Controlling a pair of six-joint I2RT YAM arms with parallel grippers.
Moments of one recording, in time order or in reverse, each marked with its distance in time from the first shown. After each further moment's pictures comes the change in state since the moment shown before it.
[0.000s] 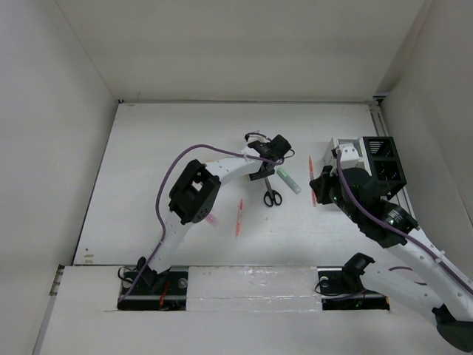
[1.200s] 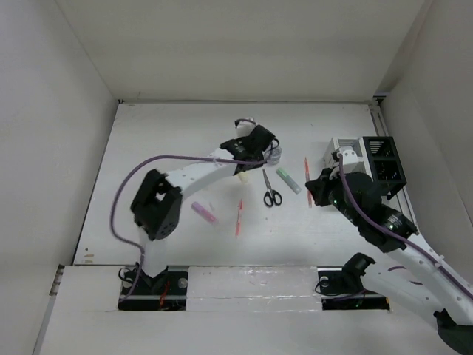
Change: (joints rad) left arm 0.023 -0.283 -0.270 0.208 0.037 0.167; right arm 0.003 -0.047 -0.044 0.060 -0.037 0.000
